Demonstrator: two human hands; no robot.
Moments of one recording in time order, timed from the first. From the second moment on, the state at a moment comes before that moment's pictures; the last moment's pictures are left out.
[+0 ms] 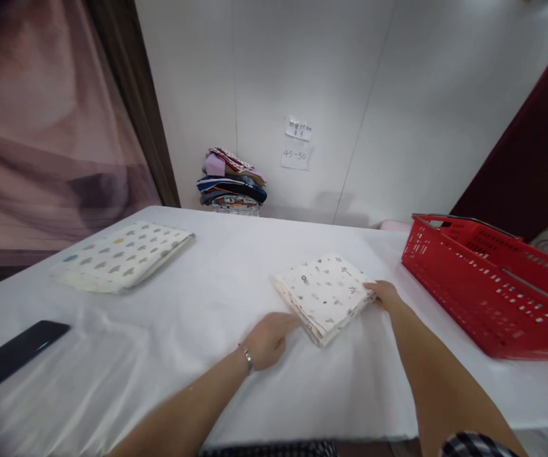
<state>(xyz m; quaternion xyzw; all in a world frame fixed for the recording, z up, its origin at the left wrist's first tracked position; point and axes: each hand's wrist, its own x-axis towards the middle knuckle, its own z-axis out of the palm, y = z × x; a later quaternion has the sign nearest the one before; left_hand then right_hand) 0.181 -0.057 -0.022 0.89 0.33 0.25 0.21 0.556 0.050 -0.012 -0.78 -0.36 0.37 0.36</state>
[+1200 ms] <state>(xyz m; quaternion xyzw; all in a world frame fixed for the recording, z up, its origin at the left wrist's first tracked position) 0.186 0.056 0.012 0.63 0.67 0.20 0.33 0.354 -0.009 -0.003 -0.56 -0.82 0.12 0.02</state>
